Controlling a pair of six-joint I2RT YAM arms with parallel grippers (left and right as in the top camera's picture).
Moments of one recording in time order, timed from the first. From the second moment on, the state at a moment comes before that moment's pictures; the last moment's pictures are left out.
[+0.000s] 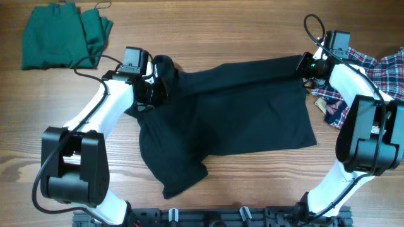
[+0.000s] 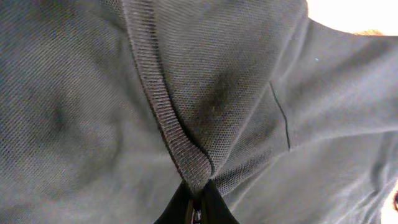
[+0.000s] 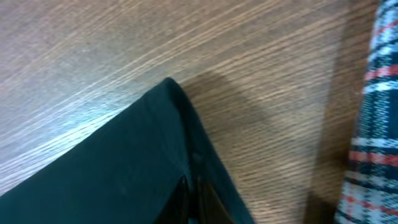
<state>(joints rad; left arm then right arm) -0.16 1.77 1.13 -0.64 0.32 -0.57 -0.17 1.99 1.29 -0.37 -0.13 0.33</state>
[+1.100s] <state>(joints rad) -0.32 1.83 1.20 -0.31 0.21 -0.55 -0.04 1.99 1.30 -0.29 -0.31 0.32</state>
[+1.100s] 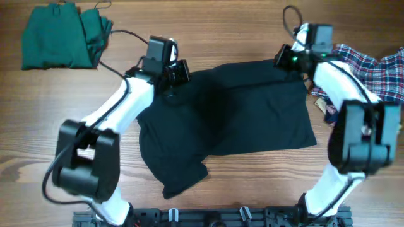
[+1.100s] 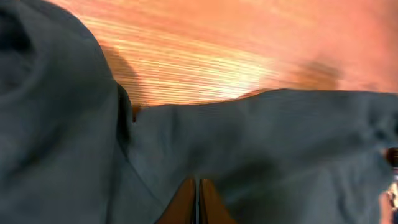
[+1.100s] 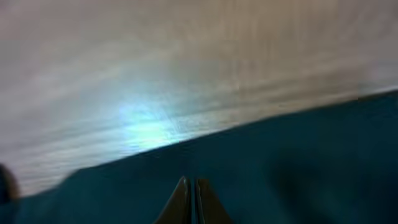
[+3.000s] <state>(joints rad) -0.16 1.98 1.21 -0.31 0.14 -0.52 -0.06 2.07 1.33 -0.38 -0.02 0.28</state>
